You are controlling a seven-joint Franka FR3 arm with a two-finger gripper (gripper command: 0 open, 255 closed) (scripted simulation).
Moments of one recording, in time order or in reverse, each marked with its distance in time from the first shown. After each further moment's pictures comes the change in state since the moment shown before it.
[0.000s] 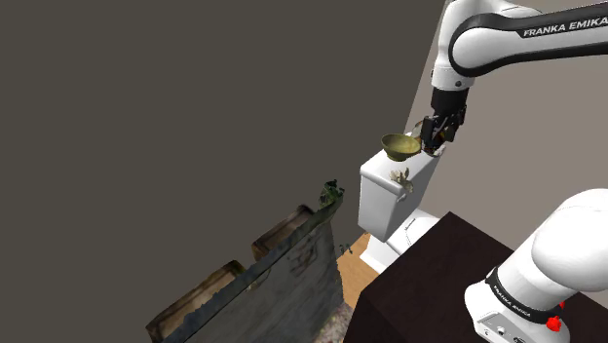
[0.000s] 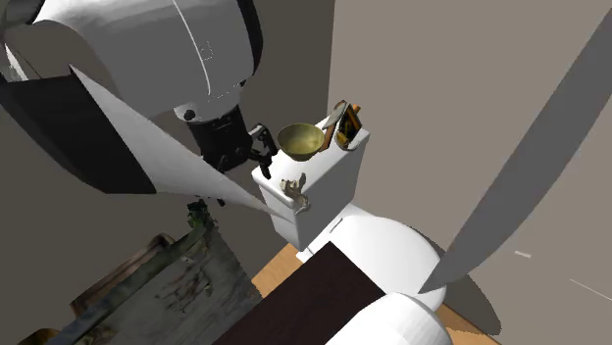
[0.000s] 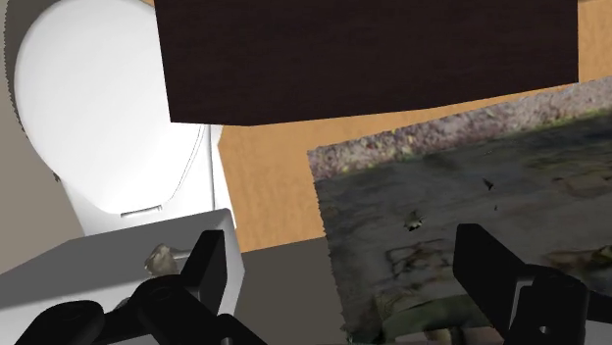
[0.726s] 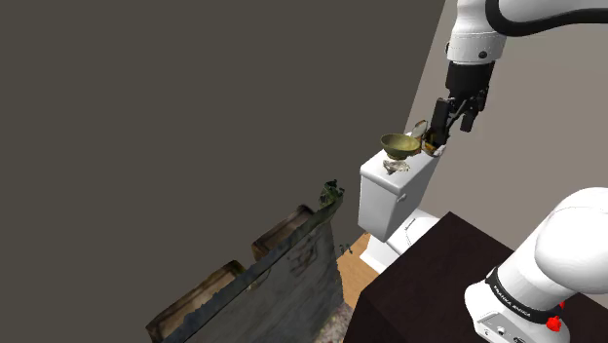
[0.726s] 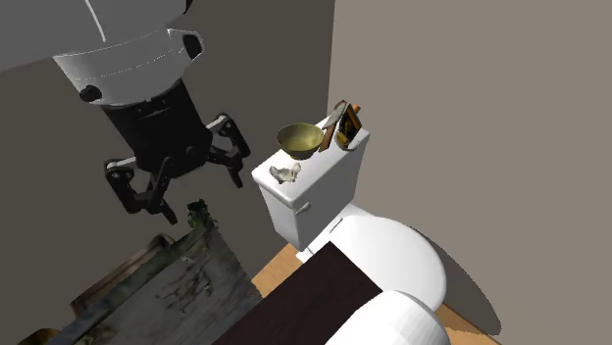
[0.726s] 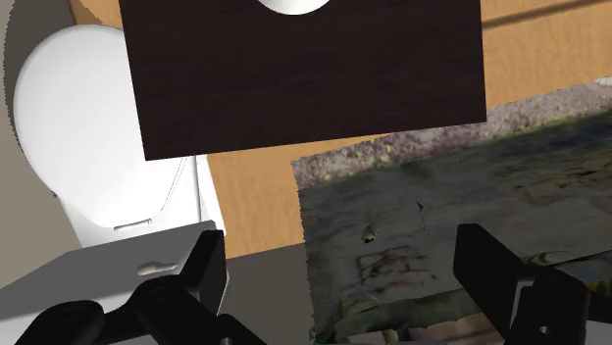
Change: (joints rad) arm 0.053 -0.162 0.122 0.094 0.100 -0.258 0.138
